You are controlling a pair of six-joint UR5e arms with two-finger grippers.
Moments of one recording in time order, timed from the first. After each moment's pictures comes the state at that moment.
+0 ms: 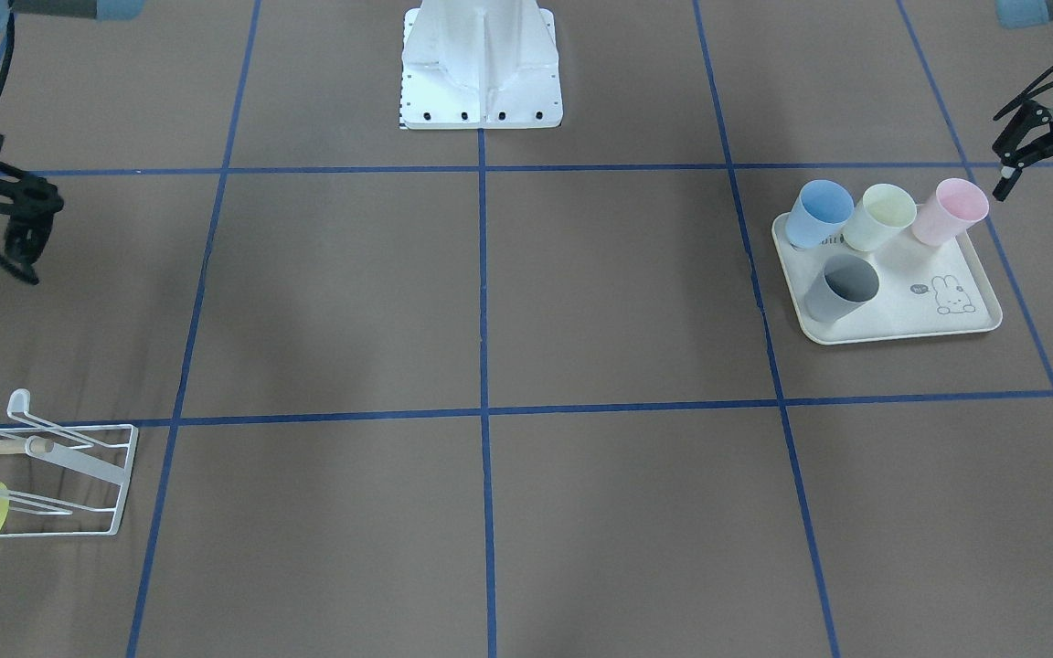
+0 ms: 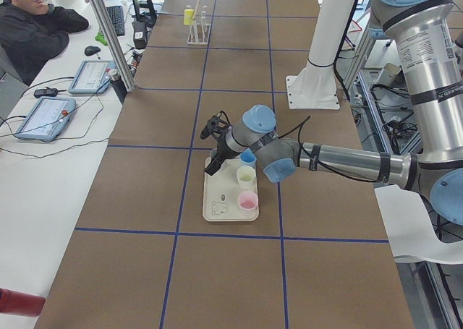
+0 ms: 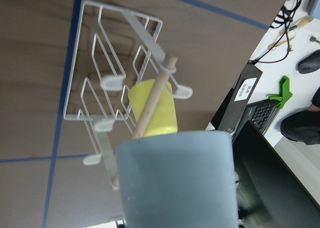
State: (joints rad) left arm -1.20 -1.25 -1.97 -2.45 -2.08 -0.46; right arm 1.02 -1.18 1.98 -1.87 1.33 -1.13
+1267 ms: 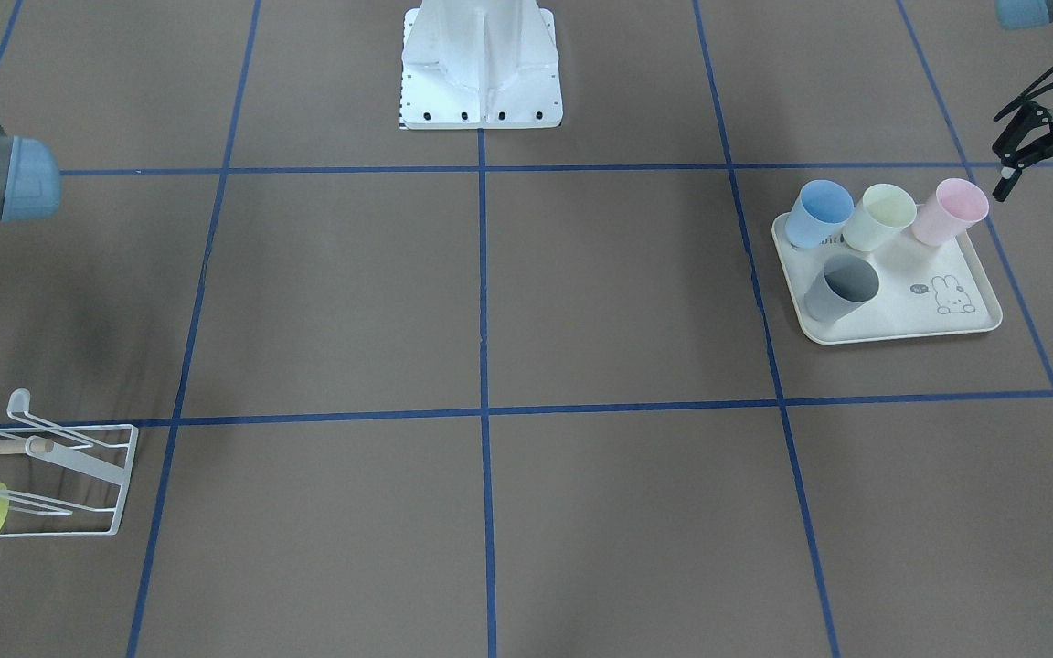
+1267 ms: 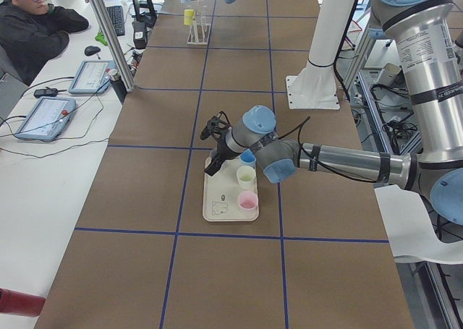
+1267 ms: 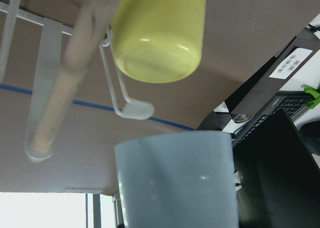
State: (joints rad) left arm -1.20 -1.25 -1.96 -2.45 -2.08 -0.46; right arm 1.10 -1.20 1.56 -1.43 1.33 -1.40
